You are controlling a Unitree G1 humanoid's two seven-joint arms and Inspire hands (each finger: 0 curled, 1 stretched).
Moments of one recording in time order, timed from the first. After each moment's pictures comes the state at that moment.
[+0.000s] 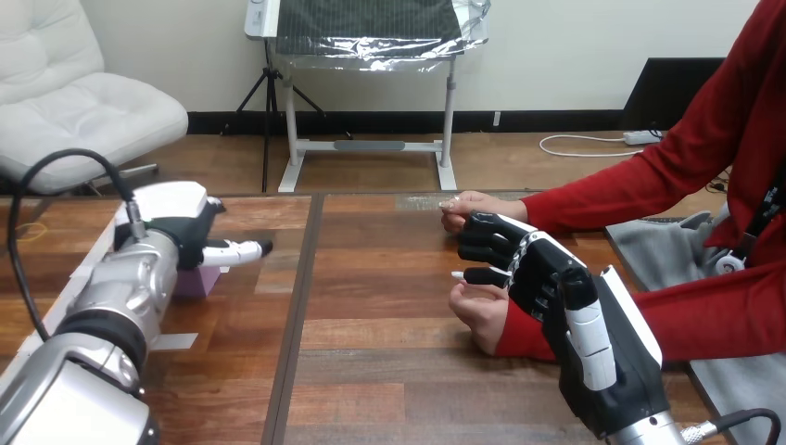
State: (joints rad) left arm -0.91 0.43 -0.51 1.35 0.75 -0.04 0.04; right arm 0.20 -0.12 0.03 -0.01 0.19 -0.43 0.39
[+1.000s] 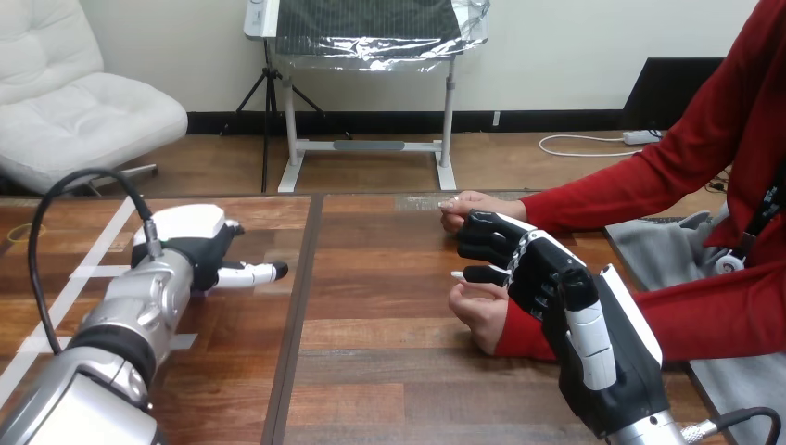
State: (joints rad) left arm -0.87 0.41 -0.52 1.35 0.74 -0.07 0.02; right arm 0.20 -0.12 0.03 -0.01 0.19 -0.44 0.39
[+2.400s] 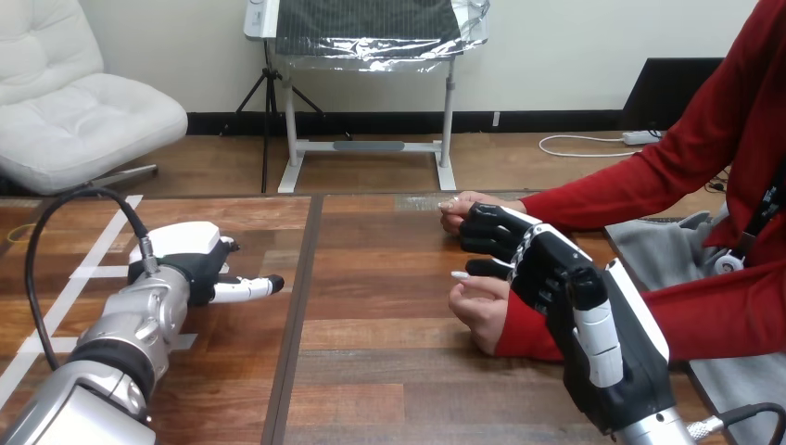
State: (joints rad) left arm -0.84 0.41 -0.52 1.34 0.71 -0.04 0.02; right arm 0.20 -0.12 0.02 -0.03 0.20 -0.44 0.40
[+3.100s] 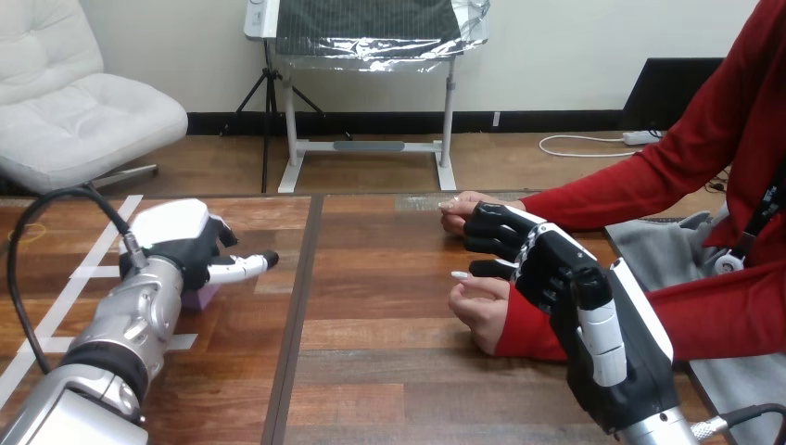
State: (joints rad) left arm -0.83 0.42 -0.45 1.33 0.65 -0.08 0.15; right arm 0.20 -0.12 0.01 -0.03 0.20 -0.44 0.40
